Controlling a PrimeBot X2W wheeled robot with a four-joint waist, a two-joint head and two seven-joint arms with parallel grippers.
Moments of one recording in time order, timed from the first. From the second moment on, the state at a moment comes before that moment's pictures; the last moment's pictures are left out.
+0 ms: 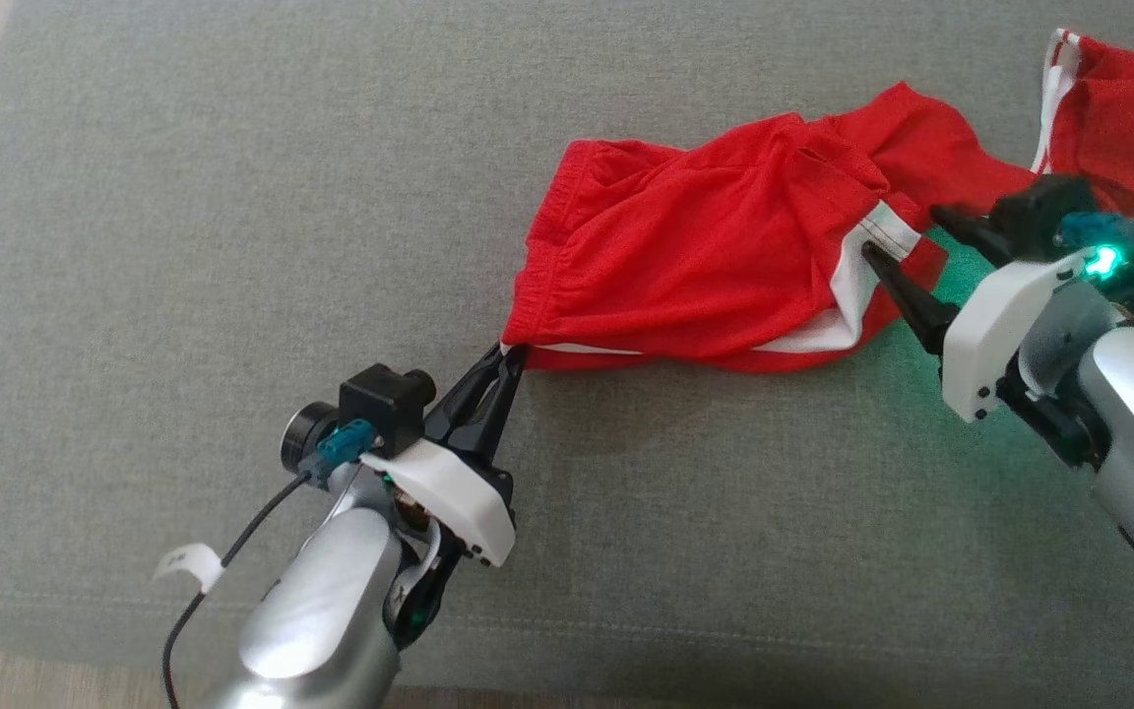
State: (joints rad) left arm -0.40 0.06 -0.55 0.50 -0.35 -0.13 -0.25; right arm -0.69 -0.54 0.74 0.54 0.60 0.12 0.15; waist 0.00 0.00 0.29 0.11
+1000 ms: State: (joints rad) left arm -0.42 0.06 -0.56 0.53 -0.35 -0.13 -0.25; right arm -0.79 -0.58 0.97 0.58 0.81 0.12 0.09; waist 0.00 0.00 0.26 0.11
